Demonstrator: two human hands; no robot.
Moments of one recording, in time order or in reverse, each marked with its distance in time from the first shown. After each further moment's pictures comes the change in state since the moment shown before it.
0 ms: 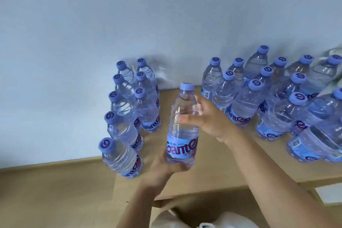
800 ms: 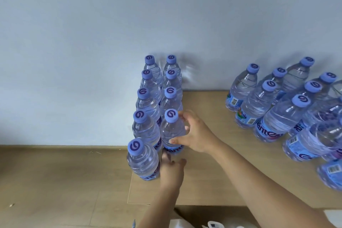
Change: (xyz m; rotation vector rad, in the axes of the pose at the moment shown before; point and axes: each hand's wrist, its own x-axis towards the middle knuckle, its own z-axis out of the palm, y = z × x) left_hand 0.031 -0.040 -0.032 -0.017 0.680 -0.004; right_hand 0.066 0.054 0.081 -0.387 -0.076 -0.156
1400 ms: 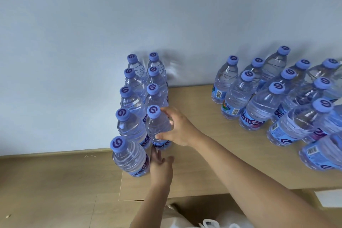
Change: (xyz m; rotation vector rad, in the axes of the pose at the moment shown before) left_hand -0.007 -0.010 0.003 -0.039 0.047 0.005; right_hand -0.001 0.009 0.004 0.050 -0.026 0.028
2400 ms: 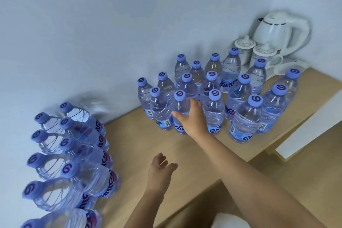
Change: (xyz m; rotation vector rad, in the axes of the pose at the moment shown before) left_hand -0.034 0.016 0.129 0.465 -0.525 -0.024; right_hand -0.087 0.070 -0.175 -0.103 0.941 0.308
